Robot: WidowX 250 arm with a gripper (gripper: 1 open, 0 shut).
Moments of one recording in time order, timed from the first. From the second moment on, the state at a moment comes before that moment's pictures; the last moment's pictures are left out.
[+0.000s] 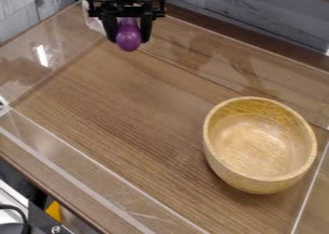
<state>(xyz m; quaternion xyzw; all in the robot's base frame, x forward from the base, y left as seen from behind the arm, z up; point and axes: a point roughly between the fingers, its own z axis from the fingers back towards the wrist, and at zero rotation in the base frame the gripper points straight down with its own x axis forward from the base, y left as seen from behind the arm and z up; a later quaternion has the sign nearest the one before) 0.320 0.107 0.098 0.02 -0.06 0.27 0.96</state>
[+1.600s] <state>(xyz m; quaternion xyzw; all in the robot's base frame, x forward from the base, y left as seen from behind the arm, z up) 0.297 0.049 0.045 0.03 -0.02 0.14 0.99</state>
